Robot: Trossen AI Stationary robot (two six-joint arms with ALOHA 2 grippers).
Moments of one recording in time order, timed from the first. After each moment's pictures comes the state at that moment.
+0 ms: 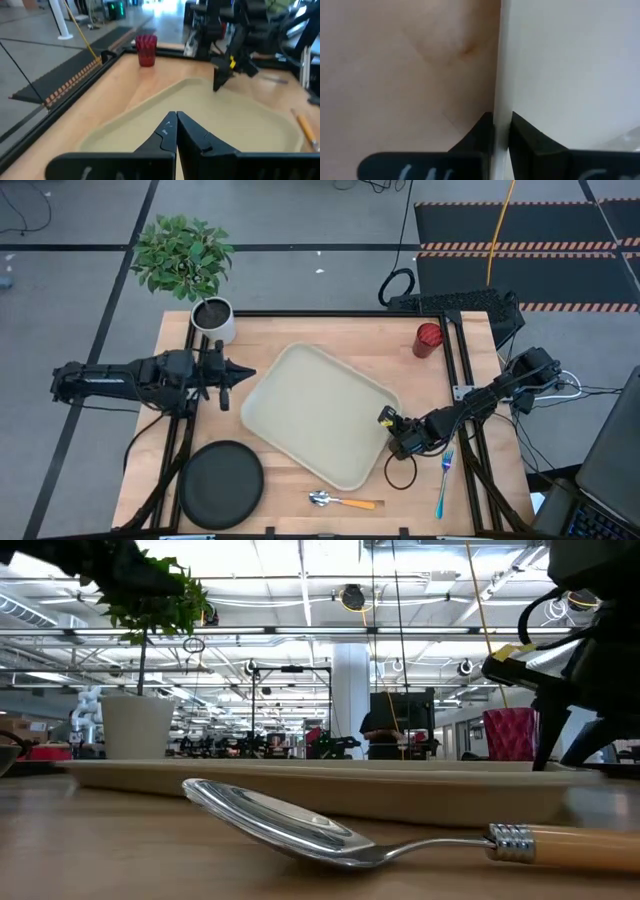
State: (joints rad) left arm 0.01 0.56 0.55 -0.27 -0.17 -0.06; right arm 0.50 1.48 0.60 -0.51 0.39 -0.60
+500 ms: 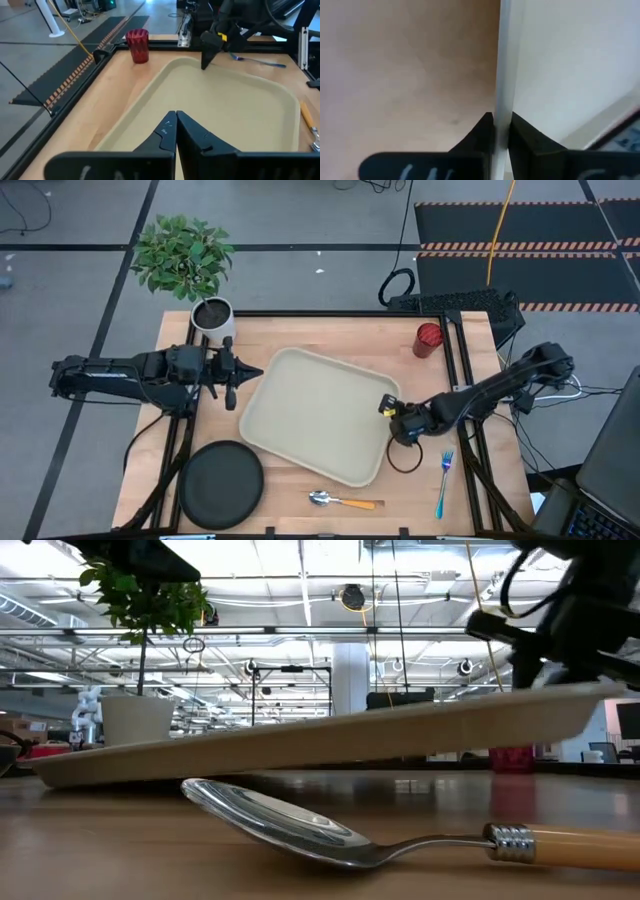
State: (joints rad) left arm 0.01 0.69 0.68 -0.31 -0.14 0.02; right arm 0.36 1.29 0.71 -0.74 0.43 -0.93
